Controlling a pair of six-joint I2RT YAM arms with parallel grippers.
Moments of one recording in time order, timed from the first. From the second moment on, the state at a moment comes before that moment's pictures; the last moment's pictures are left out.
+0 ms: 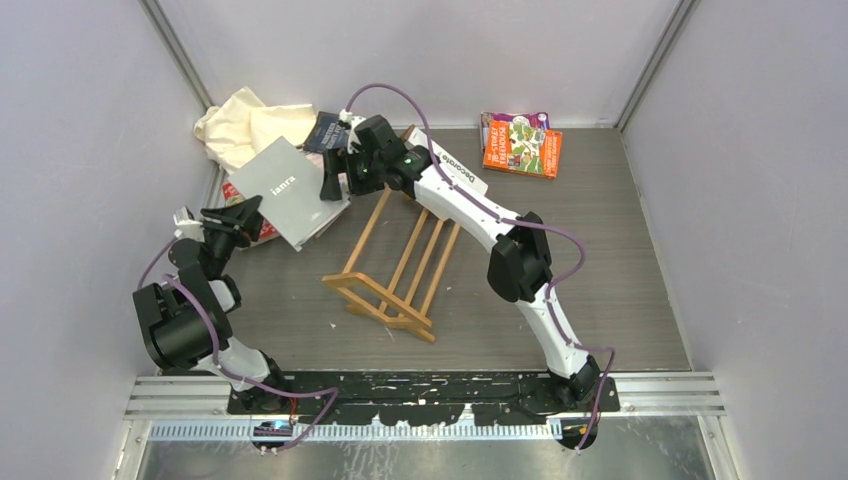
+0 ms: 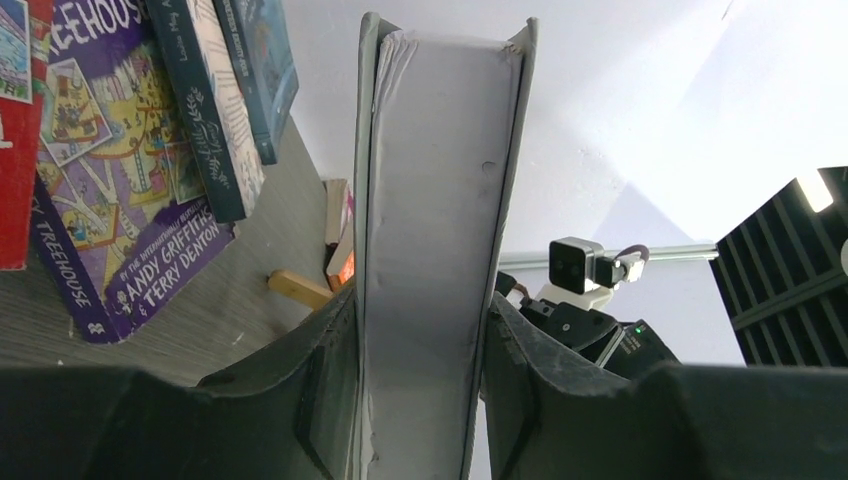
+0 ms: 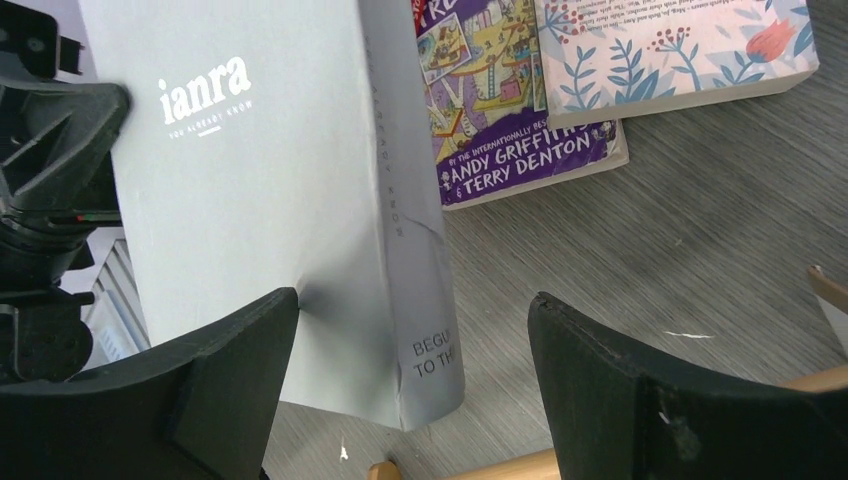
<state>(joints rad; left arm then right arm) 0.54 1.55 0.40 1.23 0.79 -1.54 0.79 2.31 2.29 -0.55 -0.26 0.42</state>
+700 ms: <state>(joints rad) 0.54 1.55 0.45 1.34 0.89 -1.70 0.79 2.25 2.22 -0.45 -0.36 0.56</state>
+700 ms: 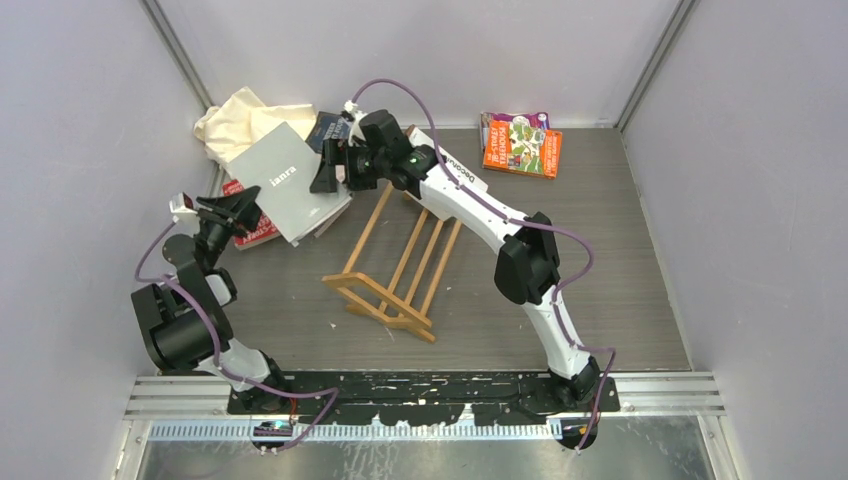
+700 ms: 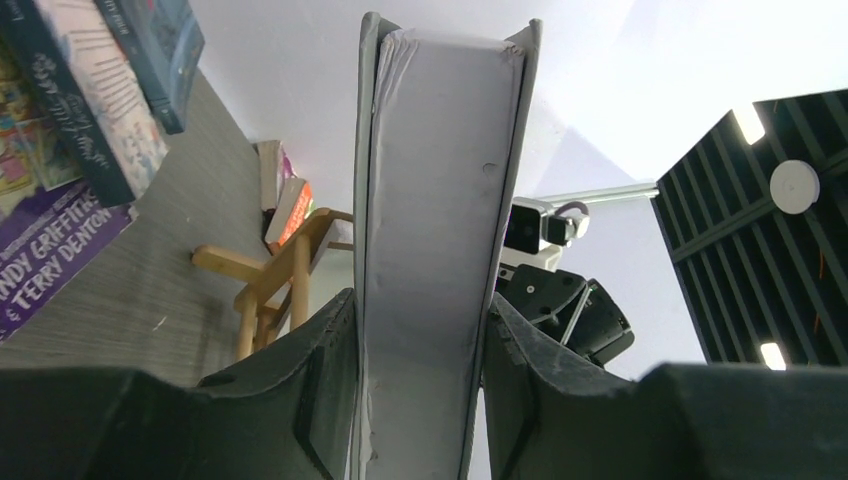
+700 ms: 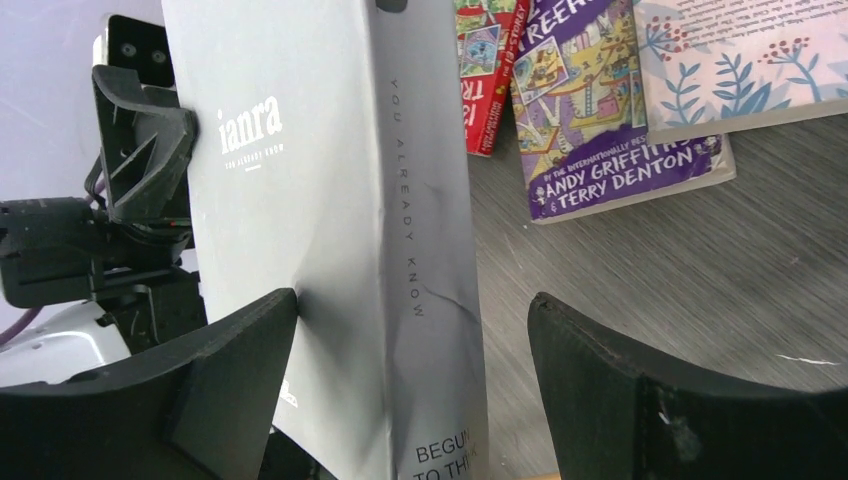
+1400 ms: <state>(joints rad) 0.44 1.41 0.49 1.35 0.92 -1.79 0.80 2.07 2.08 -0.35 -0.38 0.65</state>
